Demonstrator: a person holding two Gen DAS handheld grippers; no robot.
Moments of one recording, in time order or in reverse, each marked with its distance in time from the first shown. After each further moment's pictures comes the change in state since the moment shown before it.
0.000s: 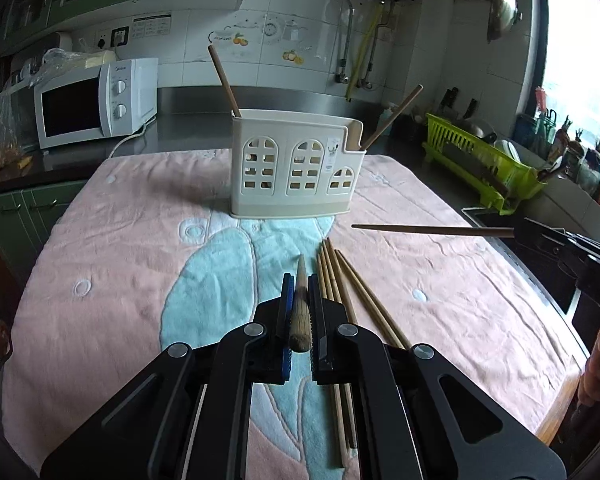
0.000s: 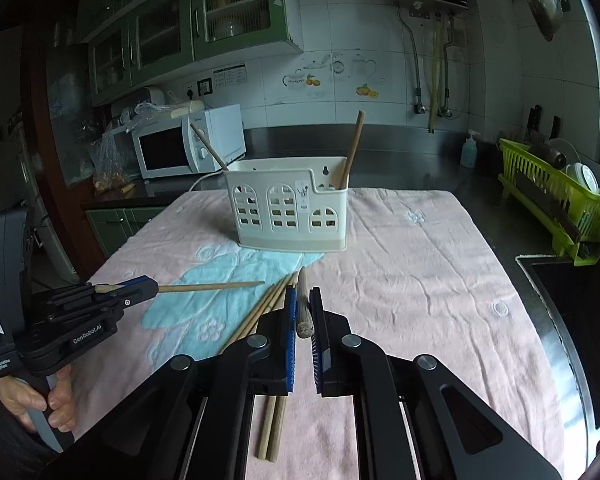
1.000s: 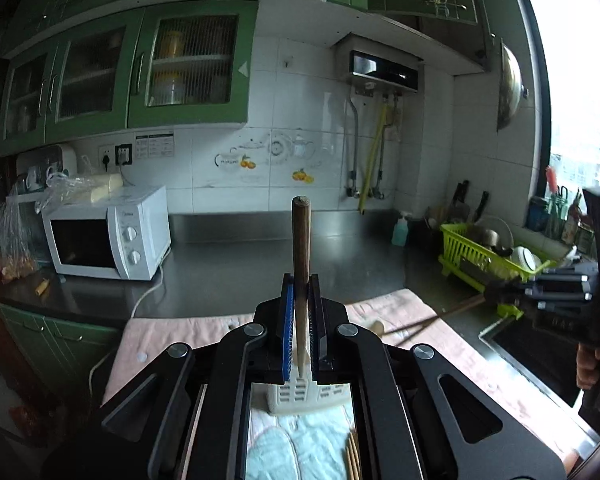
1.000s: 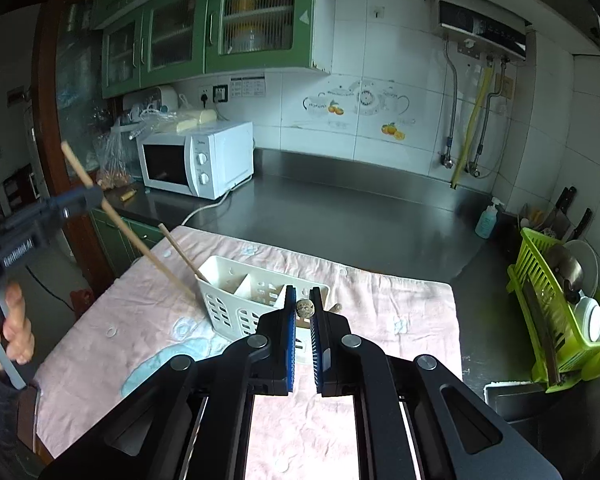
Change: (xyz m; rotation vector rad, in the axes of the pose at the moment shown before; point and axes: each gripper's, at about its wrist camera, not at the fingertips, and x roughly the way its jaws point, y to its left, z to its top) left arm -0.034 -0.003 0.213 0.080 -0.305 0.067; right arm 0.054 -0.041 0.194 -0.159 0.080 0.026
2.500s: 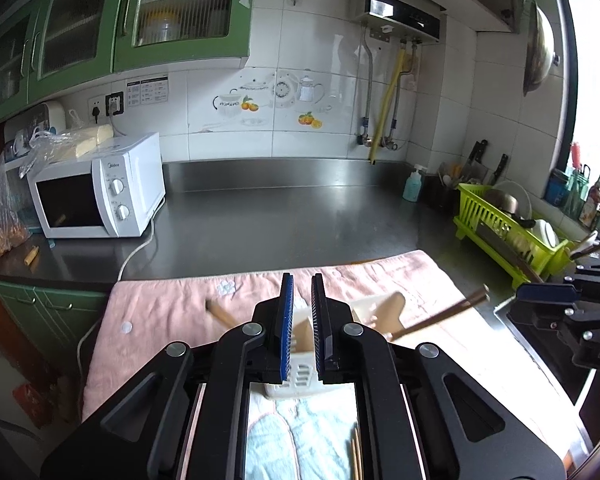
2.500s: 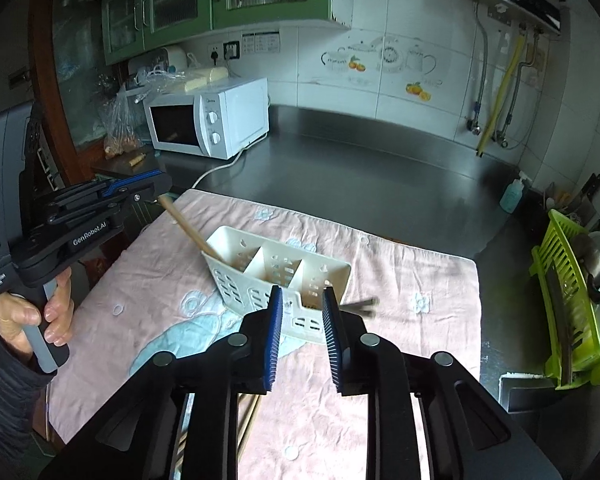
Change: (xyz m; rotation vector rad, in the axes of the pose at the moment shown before) left arm 0.069 0.004 -0.018 -0.028 0.202 0.009; right arm 0.025 0.013 -0.005 -0.011 0.127 0.063
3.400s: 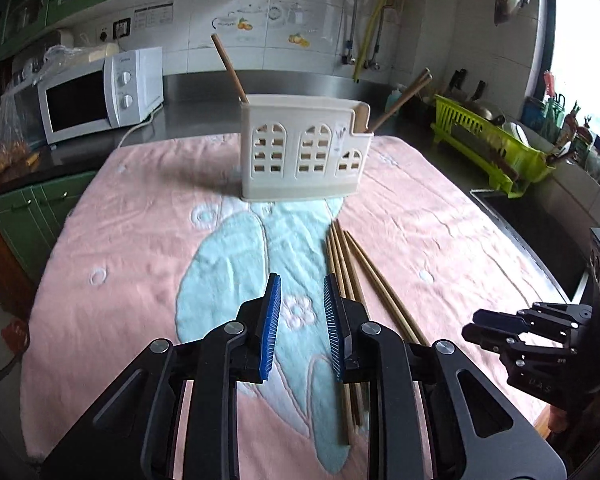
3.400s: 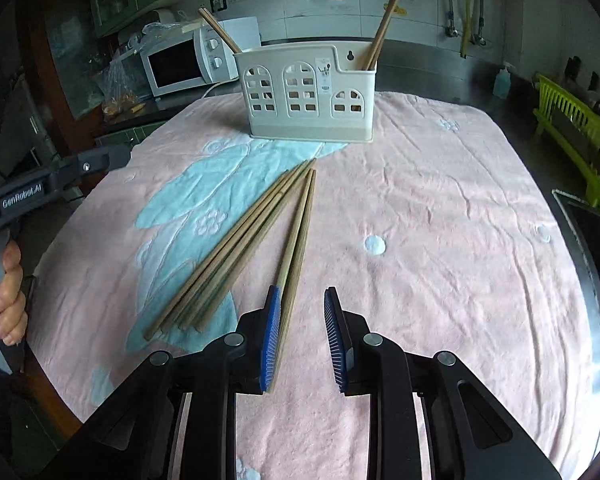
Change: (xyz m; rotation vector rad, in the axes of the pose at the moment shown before) left arm -0.068 -0.014 -0.219 -0.019 0.198 -0.049; right arm 0.030 0.071 -0.255 0.194 0.112 0.033
